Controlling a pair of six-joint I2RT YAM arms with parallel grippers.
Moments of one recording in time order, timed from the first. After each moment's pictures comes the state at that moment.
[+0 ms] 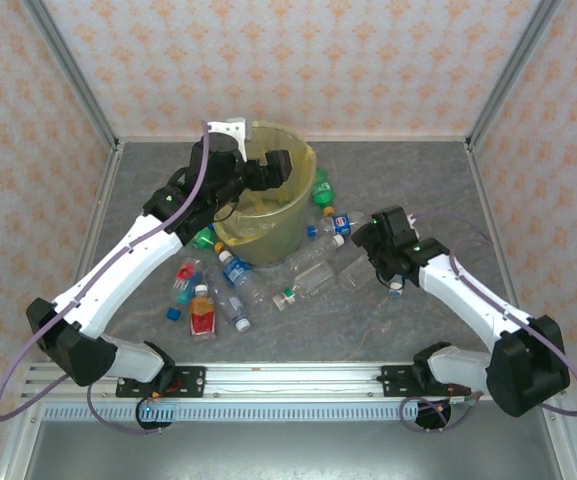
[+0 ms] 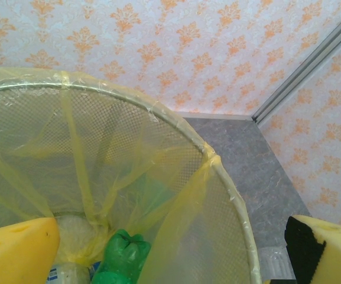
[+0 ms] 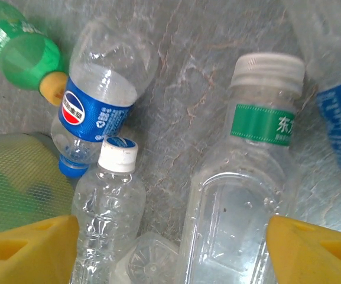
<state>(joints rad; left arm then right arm) -0.55 1.37 1.46 -0.46 -0.14 -0.49 0.43 1.20 0.80 -0.57 0.06 1.22</state>
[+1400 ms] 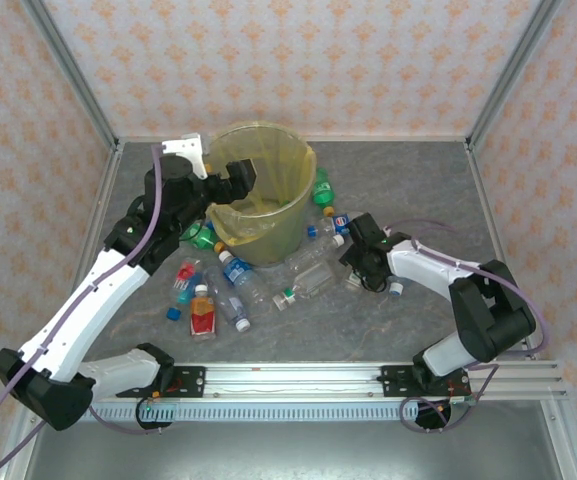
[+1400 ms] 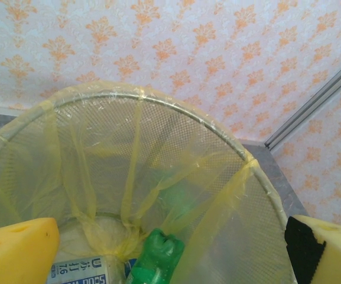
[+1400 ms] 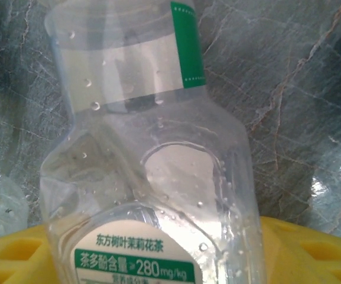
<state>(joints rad) -0.45 1.12 1.24 -0.40 -0.13 -0.49 0.49 1.50 0.81 -0.55 0.07 1.18</state>
